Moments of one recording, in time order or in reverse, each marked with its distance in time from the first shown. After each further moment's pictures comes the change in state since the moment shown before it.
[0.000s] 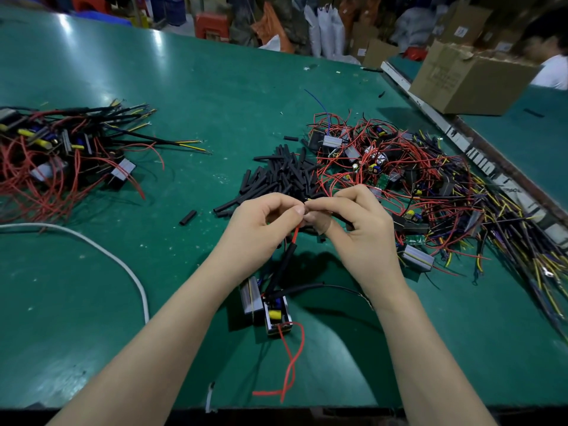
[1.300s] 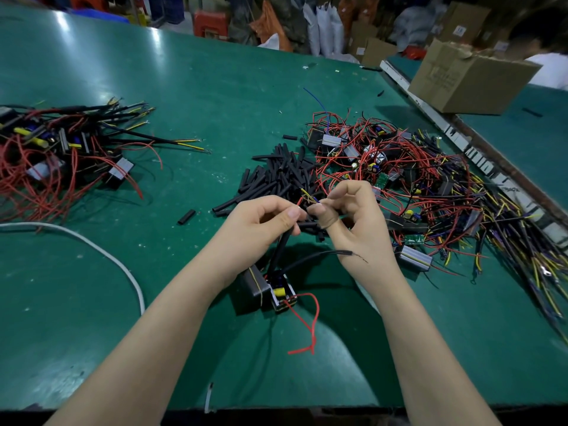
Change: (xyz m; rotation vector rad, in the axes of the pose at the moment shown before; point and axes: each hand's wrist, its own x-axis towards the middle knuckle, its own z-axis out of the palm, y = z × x) left_hand 0.001 -0.006 -0.009 -0.046 -0.104 -0.076; right_hand 0.000 0.000 0.001 0.349 -0.097 0.323
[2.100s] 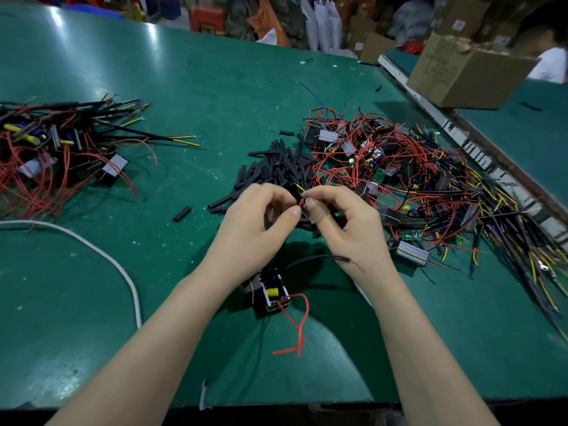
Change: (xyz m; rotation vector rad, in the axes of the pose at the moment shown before) left_hand -0.003 -0.001 0.009 0.411 0.193 0.191; right_hand -0.001 -0.003 0.003 -0.156 0.027 -0.119
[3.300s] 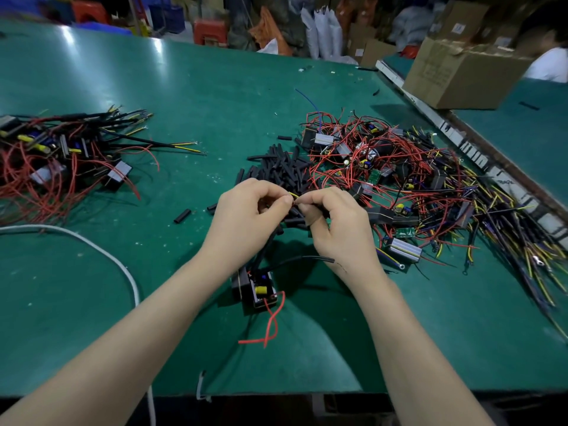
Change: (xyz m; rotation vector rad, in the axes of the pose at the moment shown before) left_hand 0.010 0.014 -0.003 0.059 0.062 -0.063; right_hand -0.002 0.002 0.001 -0.235 0.025 -0.054
